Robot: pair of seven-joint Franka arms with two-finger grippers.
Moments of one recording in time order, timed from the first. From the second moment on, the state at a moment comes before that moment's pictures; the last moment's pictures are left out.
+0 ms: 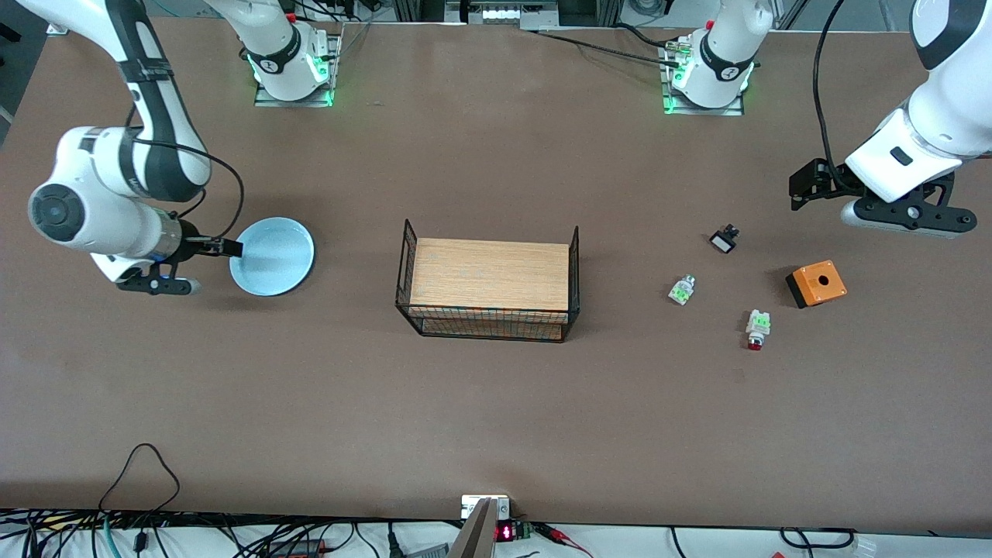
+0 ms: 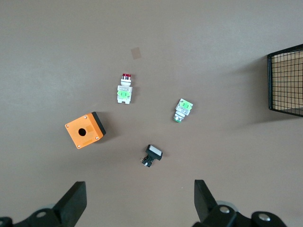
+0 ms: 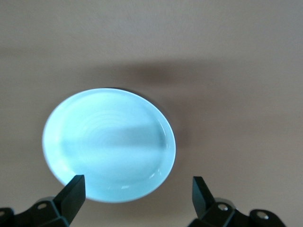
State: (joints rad) left arm -0.09 0.00 -0.01 -1.72 0.04 1.67 0.04; right arm 0.01 0.26 -0.04 -2.12 -0.02 2.18 0.06
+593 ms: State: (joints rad) left arm -0.09 0.00 -0.01 -1.72 0.04 1.67 0.04; right arm -0.06 0.31 -0.05 -2.31 -0.02 2.51 -0.03
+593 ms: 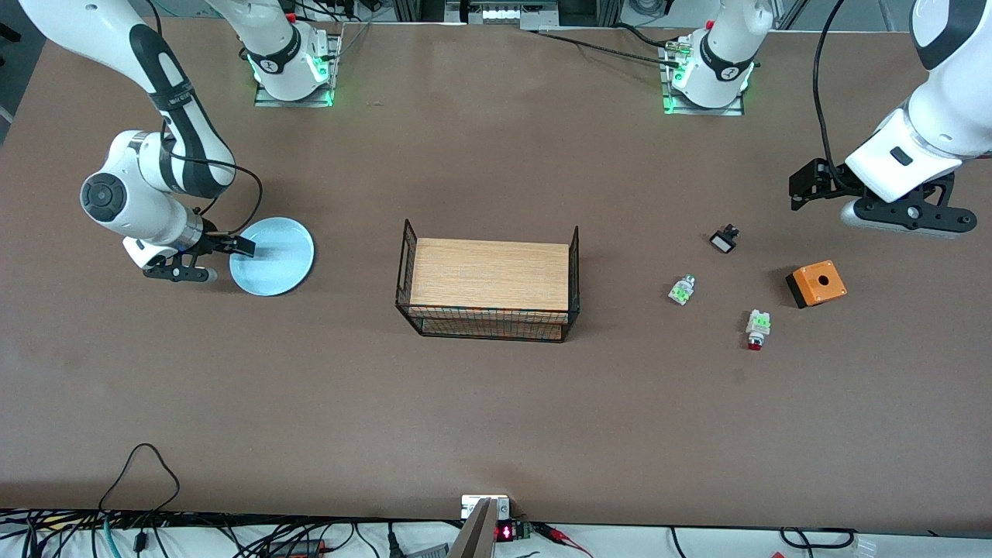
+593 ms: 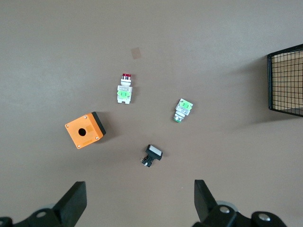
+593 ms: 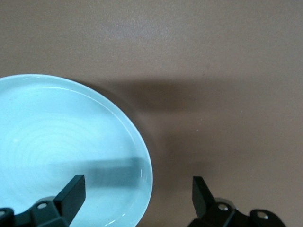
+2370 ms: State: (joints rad) left arm -0.08 0.00 -0.03 -1.72 0.04 1.65 0.04; right arm -0.02 0.21 -0.04 -2.19 -0.02 2.20 -0.03
